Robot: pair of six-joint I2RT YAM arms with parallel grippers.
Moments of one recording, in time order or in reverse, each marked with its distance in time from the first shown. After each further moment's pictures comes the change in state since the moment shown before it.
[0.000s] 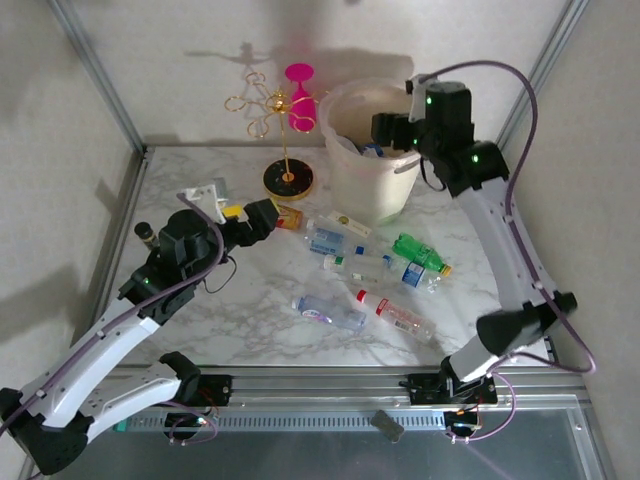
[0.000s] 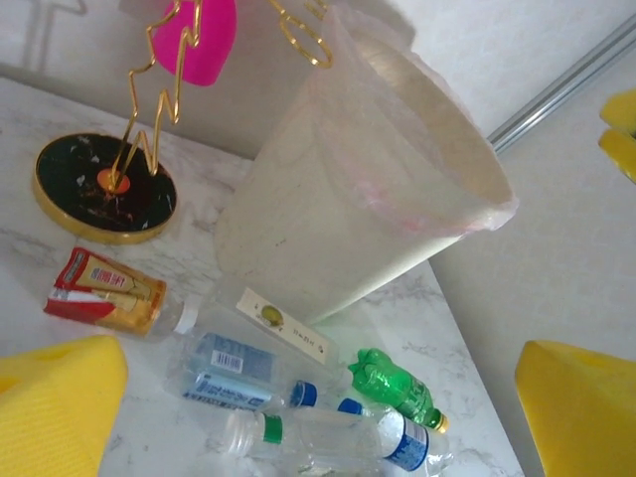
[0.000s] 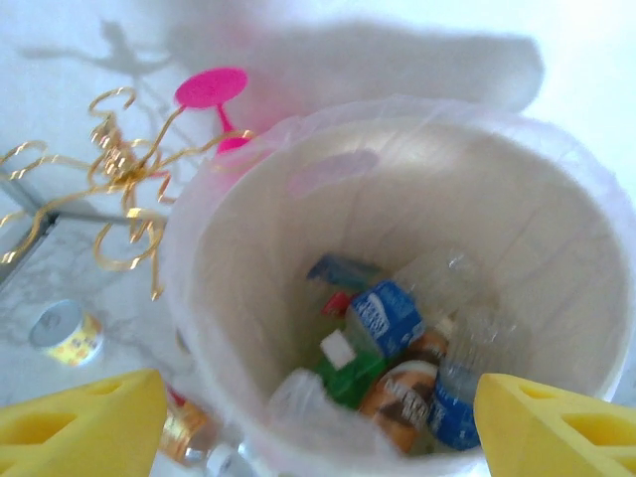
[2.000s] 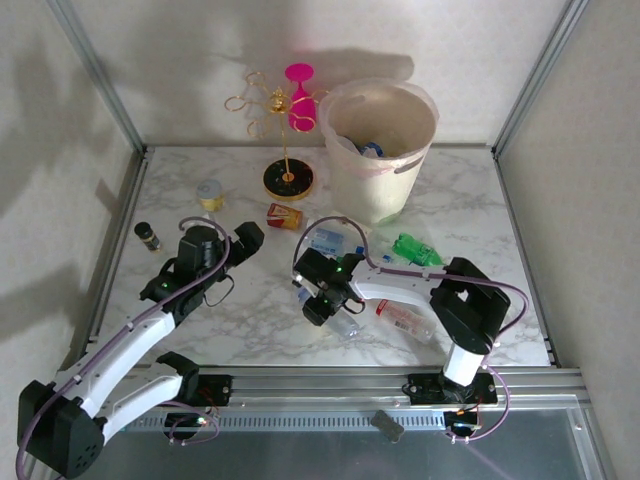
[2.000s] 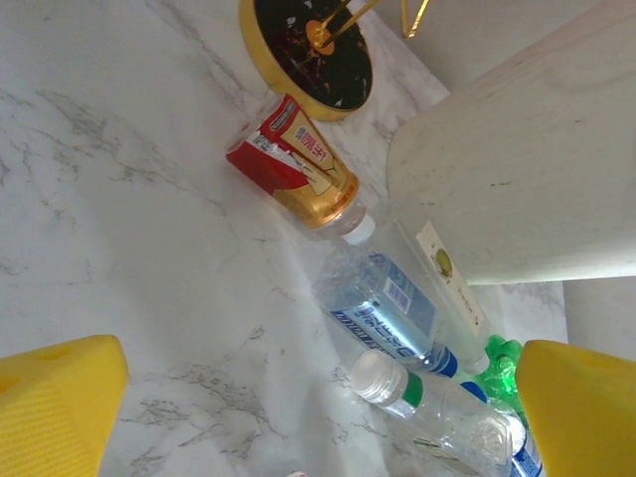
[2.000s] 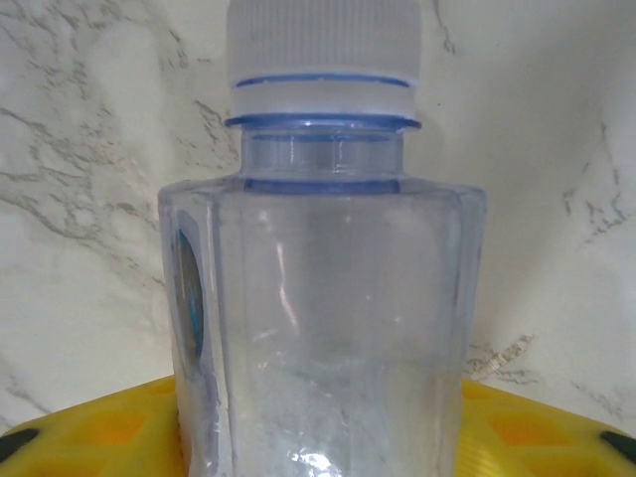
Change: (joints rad) left arm 0.193 0.045 -0.264 0.017 0.073 -0.211; right arm 0.613 0.218 -0.729 0.088 -0.069 -0.051
